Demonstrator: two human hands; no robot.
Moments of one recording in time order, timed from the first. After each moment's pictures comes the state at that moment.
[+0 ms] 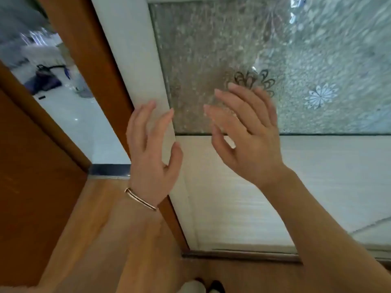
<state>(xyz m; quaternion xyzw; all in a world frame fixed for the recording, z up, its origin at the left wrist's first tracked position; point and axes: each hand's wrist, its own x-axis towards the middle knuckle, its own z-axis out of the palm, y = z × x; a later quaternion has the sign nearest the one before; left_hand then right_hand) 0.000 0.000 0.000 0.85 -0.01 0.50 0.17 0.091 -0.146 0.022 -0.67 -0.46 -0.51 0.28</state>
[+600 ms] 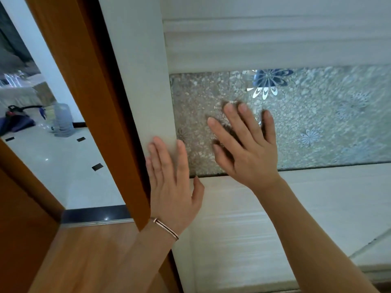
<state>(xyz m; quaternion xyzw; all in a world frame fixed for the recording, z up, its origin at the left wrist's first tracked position) 0.039 -0.001 -0.012 0.89 0.05 0.45 0.04 0.147 -0.136 0.023 -0.68 -0.33 -0.65 0.08</state>
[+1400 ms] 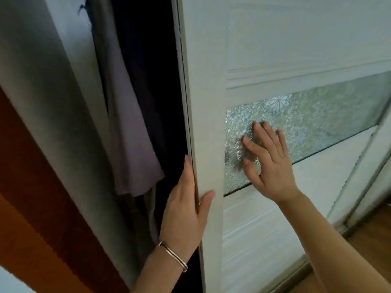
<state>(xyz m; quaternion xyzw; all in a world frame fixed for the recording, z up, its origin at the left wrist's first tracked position) 0.086 -0.076 0.028 0.86 -0.20 0.27 0.38 0.157 -0.281 0.030 -0.78 -0.23 -0.57 0.10</state>
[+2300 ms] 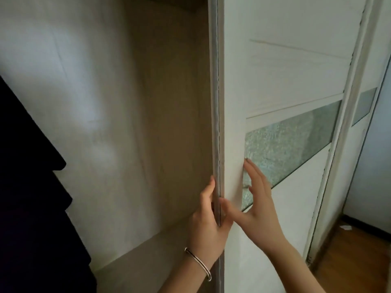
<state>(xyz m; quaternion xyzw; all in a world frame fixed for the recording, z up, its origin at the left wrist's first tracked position) 0.224 -0.361 0.017 0.74 -0.30 0.17 0.58 0.197 -0.474 0.037 -0.81 -0.05 -0.41 0.41</state>
